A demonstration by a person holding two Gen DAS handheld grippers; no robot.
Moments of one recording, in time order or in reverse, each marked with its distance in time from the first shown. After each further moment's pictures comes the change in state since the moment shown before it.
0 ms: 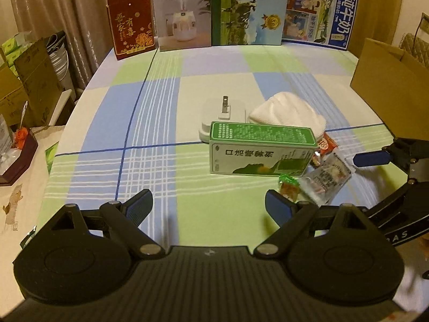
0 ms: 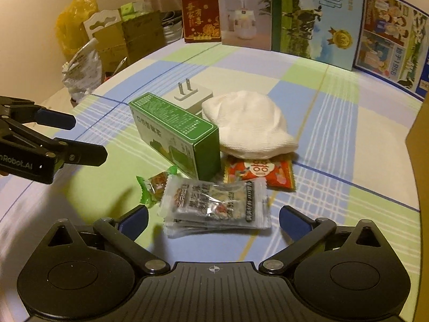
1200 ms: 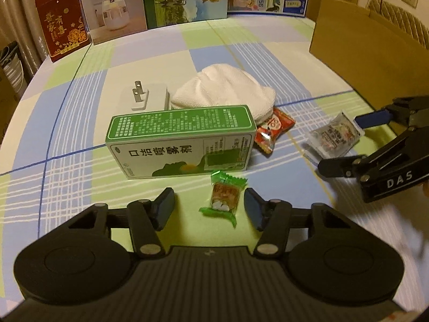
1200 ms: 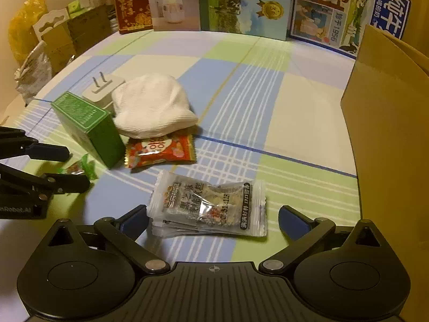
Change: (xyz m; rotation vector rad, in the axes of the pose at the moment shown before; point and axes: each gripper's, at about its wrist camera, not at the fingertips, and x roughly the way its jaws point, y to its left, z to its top) left arm 0.051 -0.059 0.003 0.131 0.058 -0.136; right arm -0.020 -0.070 -0.010 0.138 0.072 -0.174
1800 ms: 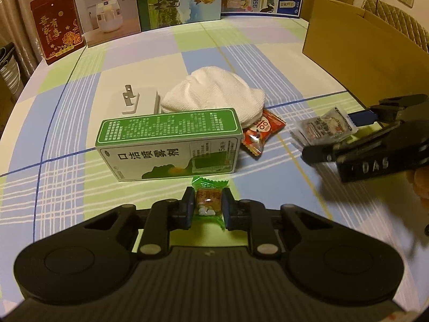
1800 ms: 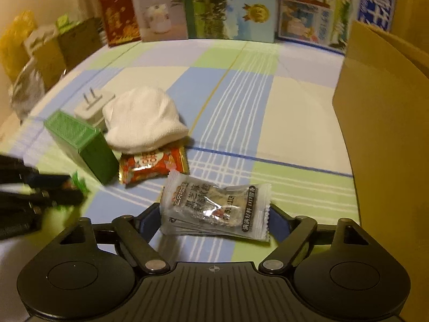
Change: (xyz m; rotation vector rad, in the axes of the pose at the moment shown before) left arm -0.003 -0.009 0.002 0.017 0.003 -0.006; right arm -0.003 -0.005 0.006 0.080 -0.023 0.010
